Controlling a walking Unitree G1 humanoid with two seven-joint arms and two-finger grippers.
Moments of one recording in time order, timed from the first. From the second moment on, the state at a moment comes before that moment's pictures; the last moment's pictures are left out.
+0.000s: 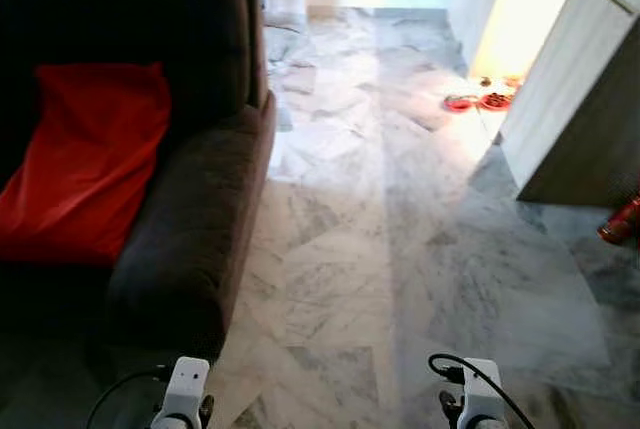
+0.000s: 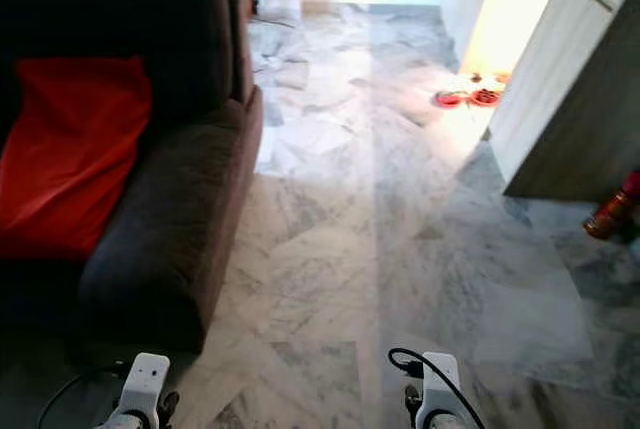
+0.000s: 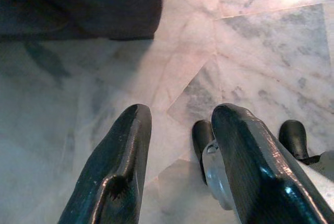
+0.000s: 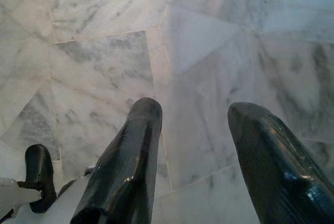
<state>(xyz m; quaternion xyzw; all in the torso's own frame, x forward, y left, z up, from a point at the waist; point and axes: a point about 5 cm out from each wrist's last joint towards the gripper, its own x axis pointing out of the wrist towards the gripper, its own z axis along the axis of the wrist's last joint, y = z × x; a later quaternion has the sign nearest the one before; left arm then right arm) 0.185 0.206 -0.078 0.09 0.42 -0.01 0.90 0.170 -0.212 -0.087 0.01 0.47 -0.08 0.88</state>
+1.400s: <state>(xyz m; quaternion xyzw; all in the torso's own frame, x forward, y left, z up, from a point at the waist) 0.185 0.209 -0.078 0.10 0.43 0.00 0.90 0.176 -0.211 -0.084 0.01 0.46 -0.07 0.88</state>
